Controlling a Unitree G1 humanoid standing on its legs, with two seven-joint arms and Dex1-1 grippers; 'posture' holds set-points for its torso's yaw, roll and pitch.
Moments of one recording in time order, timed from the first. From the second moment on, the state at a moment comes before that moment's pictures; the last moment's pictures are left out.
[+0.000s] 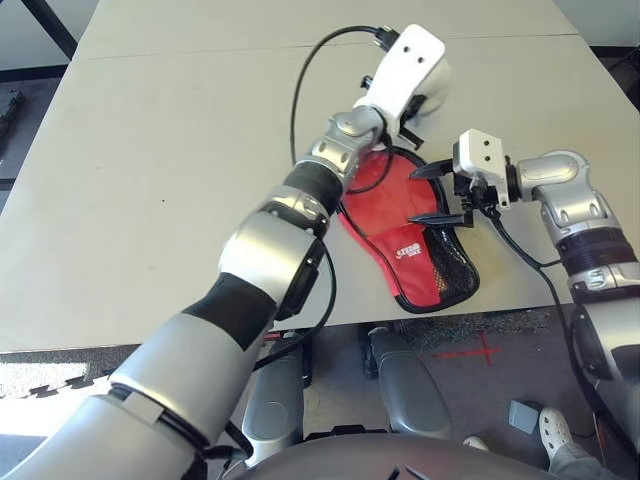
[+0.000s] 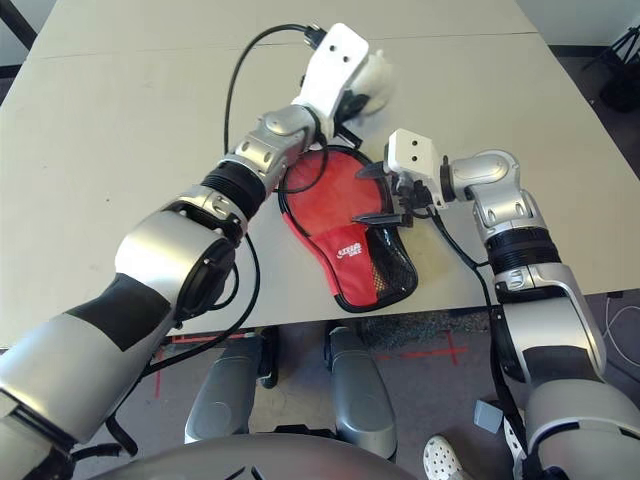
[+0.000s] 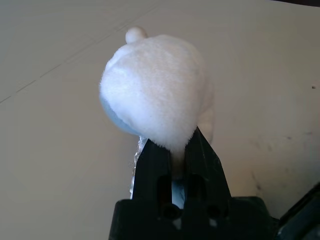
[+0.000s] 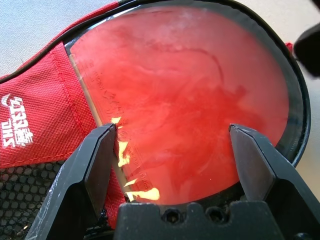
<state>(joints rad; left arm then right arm) -1.39 -0.16 -0.06 1.27 0.03 0.01 -0.39 -0.77 -0.60 0.16 0.63 0.04 -0.13 1.37</state>
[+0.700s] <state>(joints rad) -1.41 -0.10 -0.09 1.26 0.06 0.03 -0.56 -0.77 -0.58 0.16 0.63 0.04 -0.13 1.34</state>
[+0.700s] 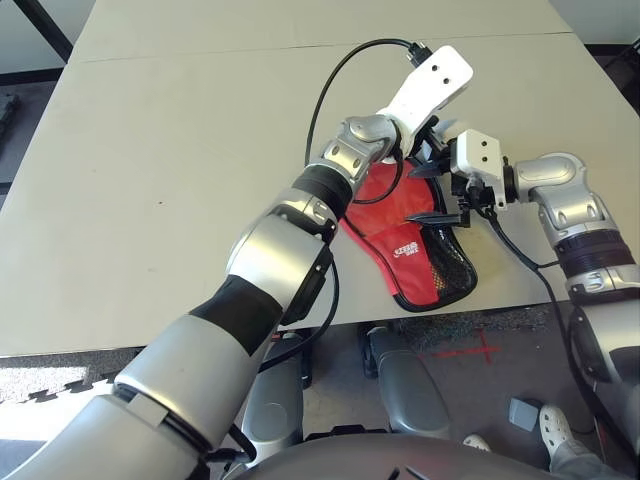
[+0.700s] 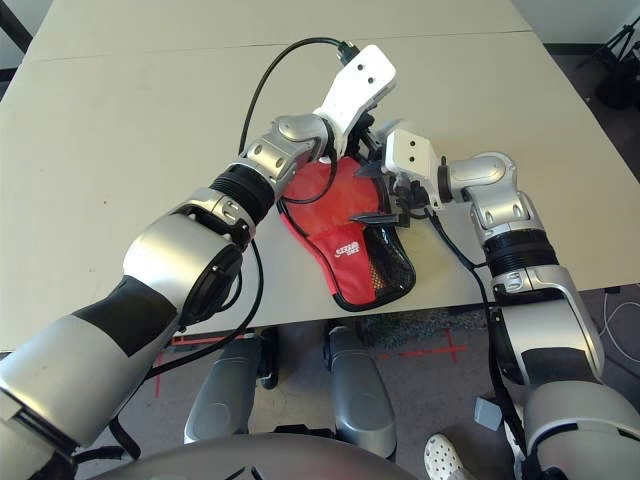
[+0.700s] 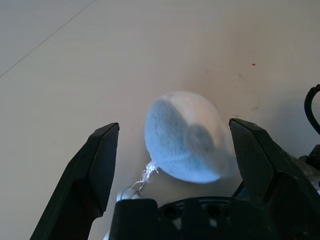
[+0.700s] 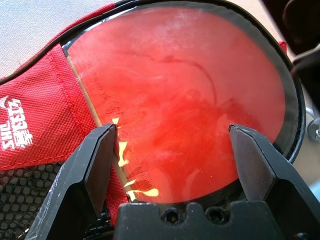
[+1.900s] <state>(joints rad) -0.72 0.31 -0.23 0.17 -0.06 0.52 -0.92 -0.81 -0.58 0.18 0.74 0.03 -0.18 1.35</state>
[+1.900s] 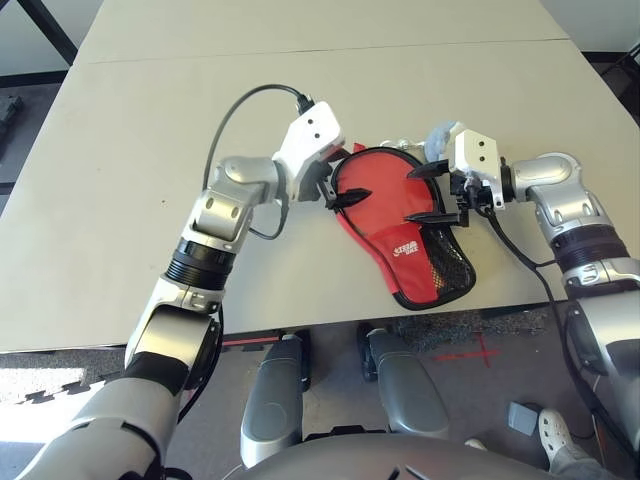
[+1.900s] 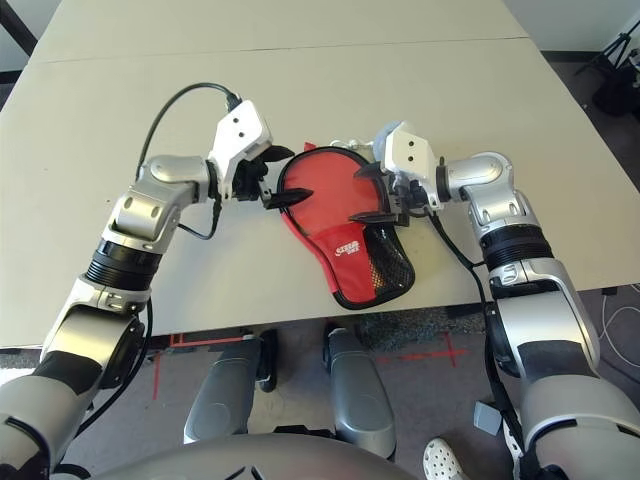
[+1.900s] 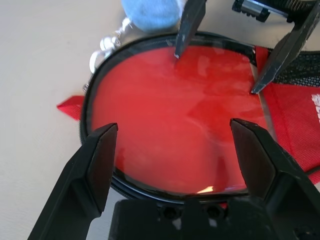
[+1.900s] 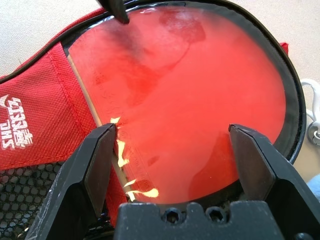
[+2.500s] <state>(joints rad) -0.67 0.29 -0.28 0.20 -0.05 0.48 -0.88 -0.81 -0.65 0.18 0.54 0.07 0.01 1.40</state>
